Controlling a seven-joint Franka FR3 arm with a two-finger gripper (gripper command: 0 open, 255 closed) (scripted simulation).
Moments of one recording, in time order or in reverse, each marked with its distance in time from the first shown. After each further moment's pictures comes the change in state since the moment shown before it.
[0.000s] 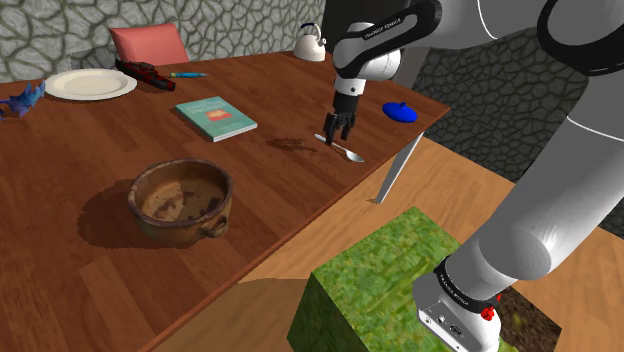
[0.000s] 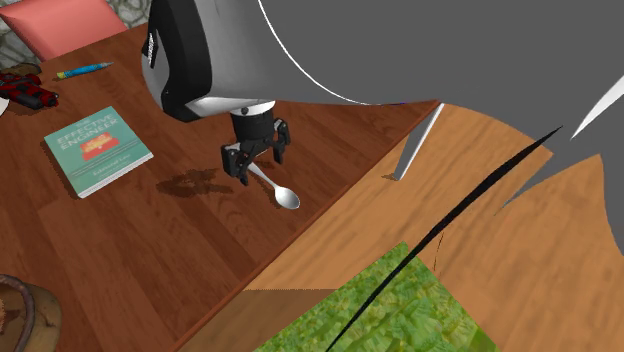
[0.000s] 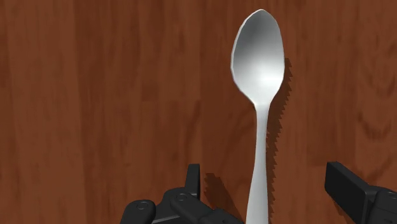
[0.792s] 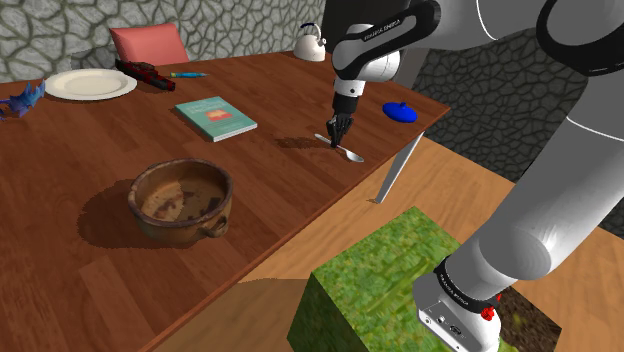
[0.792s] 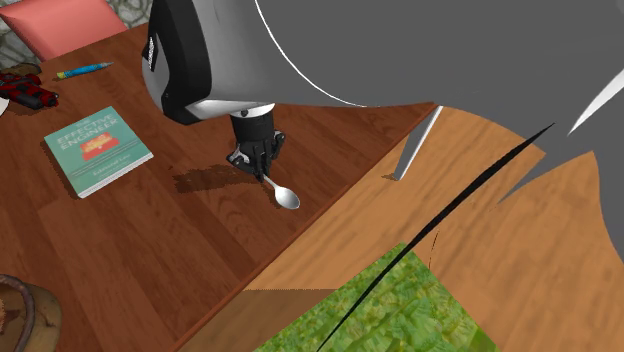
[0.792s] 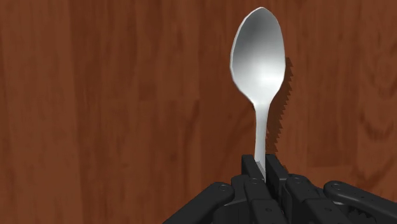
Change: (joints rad) arm 0.002 0.002 0.001 -0.006 0.001 0.010 0.002
